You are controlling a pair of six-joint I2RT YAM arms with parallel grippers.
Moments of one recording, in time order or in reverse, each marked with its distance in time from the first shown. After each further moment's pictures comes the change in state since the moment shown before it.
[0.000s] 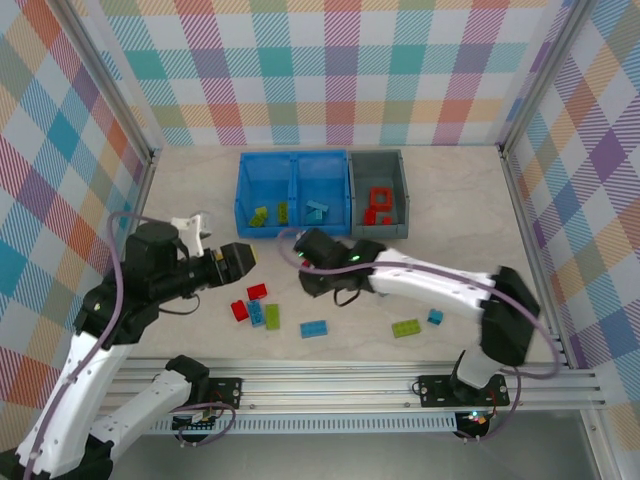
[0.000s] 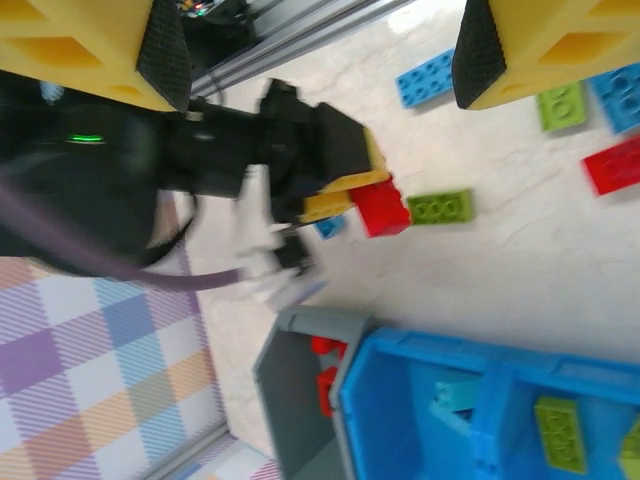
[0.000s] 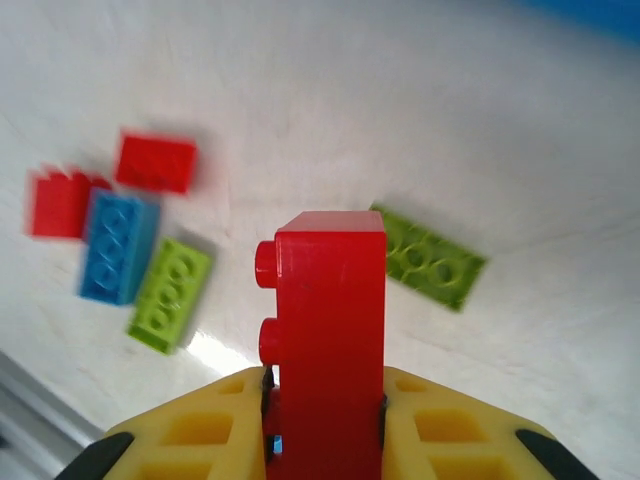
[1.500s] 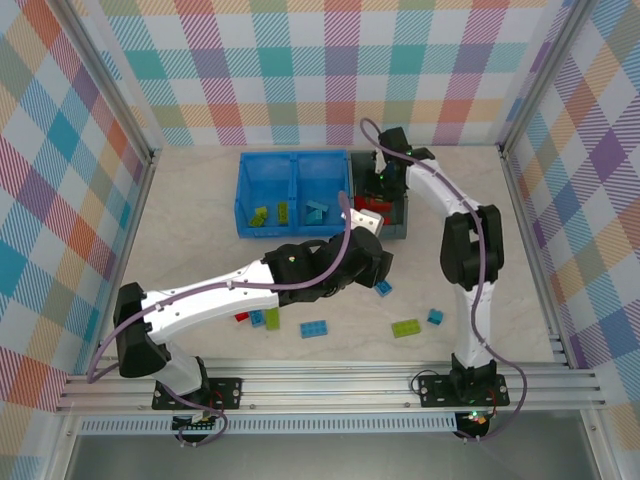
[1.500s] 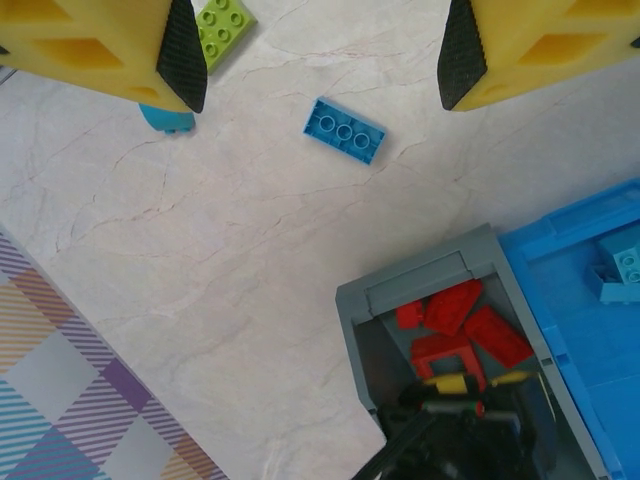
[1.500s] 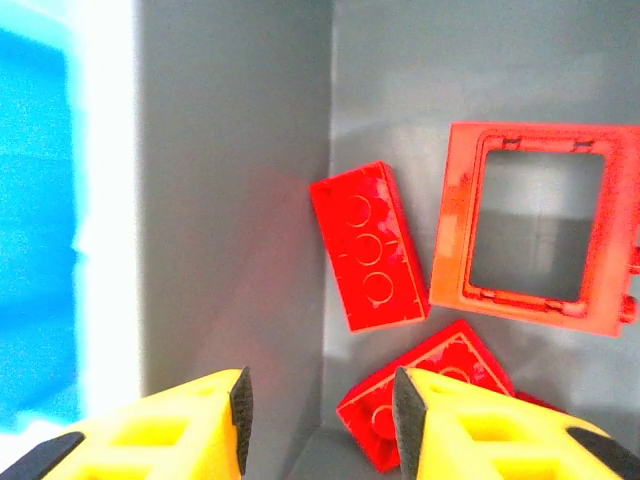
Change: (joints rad) left arm -0.762 0.766 0.343 0.282 -0.764 0.147; right arm -0.685 0.575 0.607 -0.122 -0.351 -0.149
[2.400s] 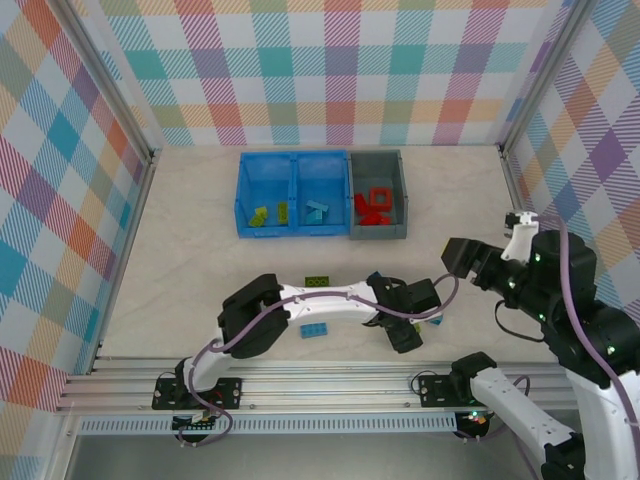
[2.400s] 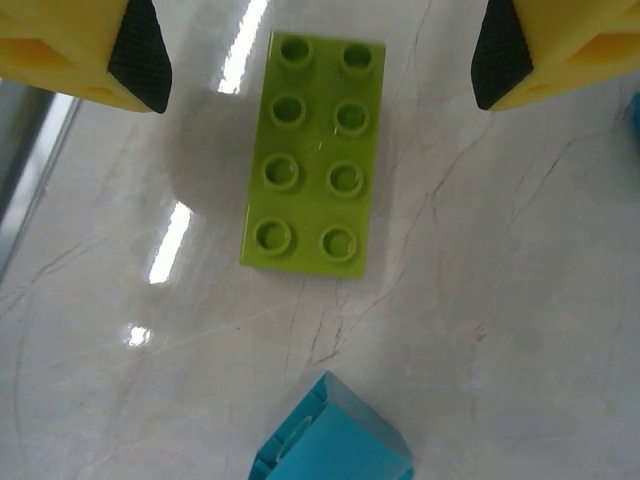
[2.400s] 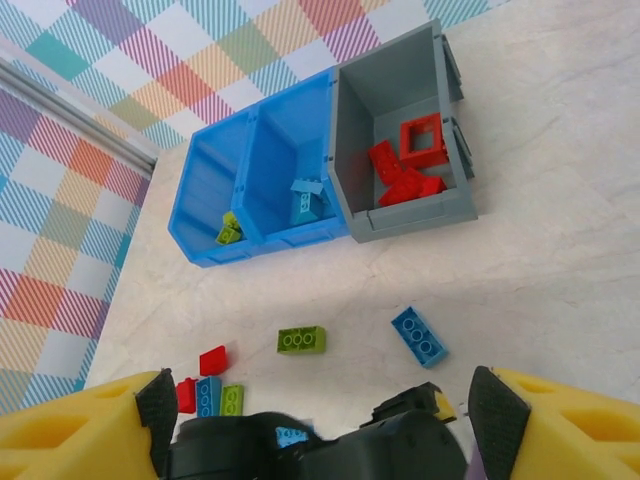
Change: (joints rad) left arm -0.079 0.633 0.246 -0.114 0.402 0.546; right arm 0.053 -1.412 -0.459 -0.406 0.173 0.227
